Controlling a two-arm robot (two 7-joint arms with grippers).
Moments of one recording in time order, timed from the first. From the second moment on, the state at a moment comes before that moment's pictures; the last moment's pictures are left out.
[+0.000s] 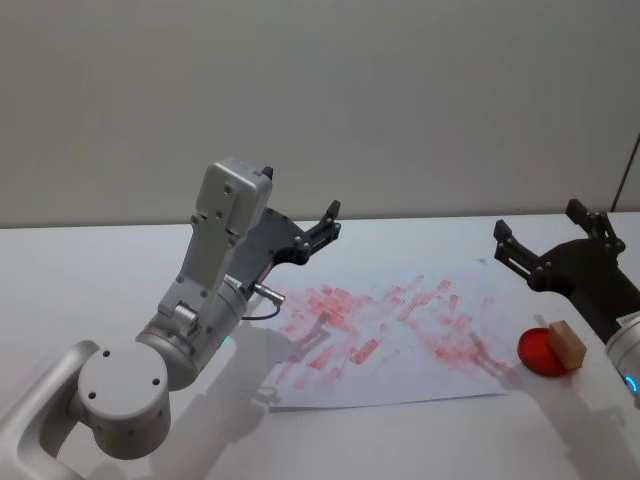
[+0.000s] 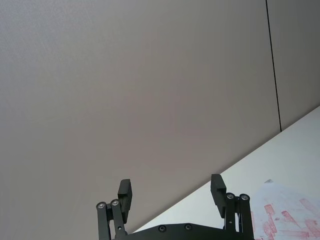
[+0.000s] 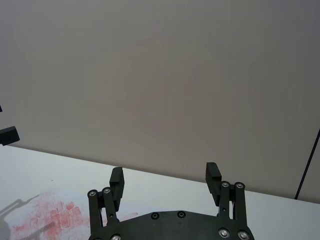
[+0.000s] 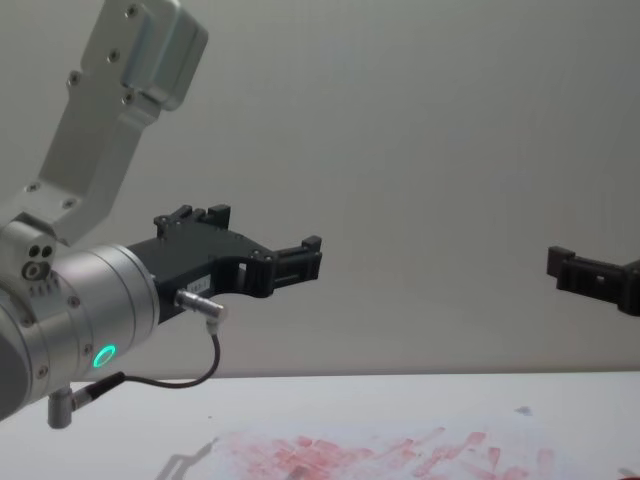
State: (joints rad) left arm -0.24 0.38 0.45 -1.63 -0.20 0.01 -0.01; right arm -0.01 0.34 -0.23 -1.77 0.29 0.03 0.07
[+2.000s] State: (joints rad) left arm -0.24 0.38 0.45 -1.63 -0.20 0.01 -0.01; right arm -0.11 0.37 -0.20 -1.82 0.33 0.06 -0.03
